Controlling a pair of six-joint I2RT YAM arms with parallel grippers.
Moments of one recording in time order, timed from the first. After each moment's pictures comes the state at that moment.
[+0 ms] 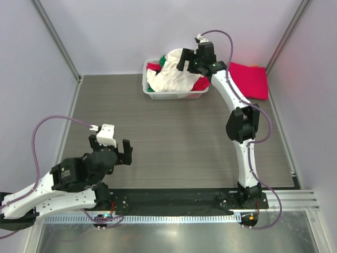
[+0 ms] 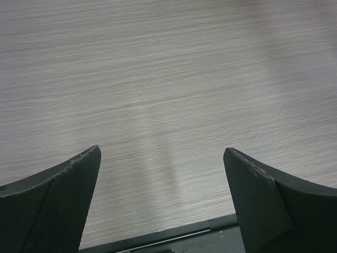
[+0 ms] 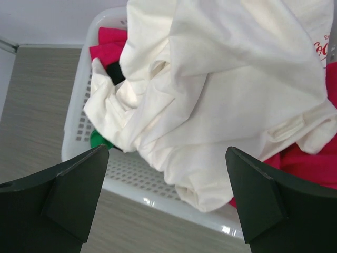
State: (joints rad) left arm -1.19 0.59 0.91 -0.98 -0.84 -0.60; right arm 0.31 2.28 2.32 -0.52 -0.13 0.38
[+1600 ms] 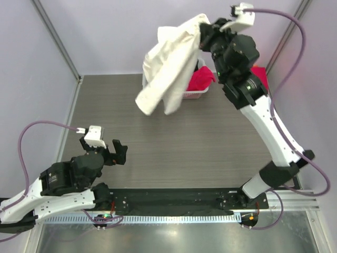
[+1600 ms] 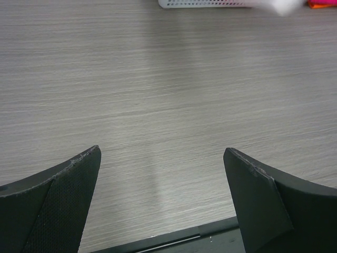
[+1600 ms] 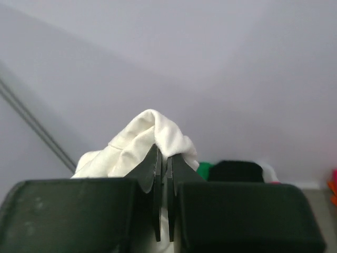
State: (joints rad) left arm -1.19 0.48 0.91 -0.98 -0.85 -0.61; right arm 0.63 1.63 2.08 -0.13 0.39 0.20
